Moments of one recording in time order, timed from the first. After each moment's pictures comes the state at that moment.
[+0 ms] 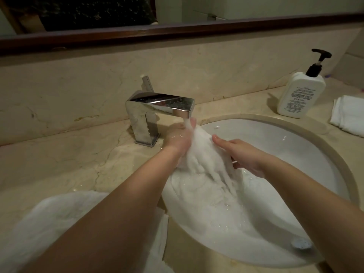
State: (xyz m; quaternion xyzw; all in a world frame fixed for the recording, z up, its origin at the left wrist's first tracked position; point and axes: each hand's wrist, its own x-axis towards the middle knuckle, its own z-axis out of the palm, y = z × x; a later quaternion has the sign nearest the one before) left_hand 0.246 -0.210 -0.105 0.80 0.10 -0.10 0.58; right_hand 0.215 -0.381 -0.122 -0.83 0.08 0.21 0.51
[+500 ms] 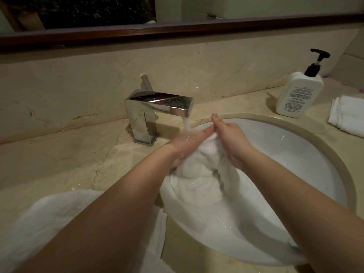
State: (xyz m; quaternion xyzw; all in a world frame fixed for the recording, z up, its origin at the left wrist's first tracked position) left_hand 0.247 -0.210 -0.112 0.77 -0.01 -0.26 0.58; right_hand 0.234 -0.344 -0.112 -0.74 0.13 0.01 0.66
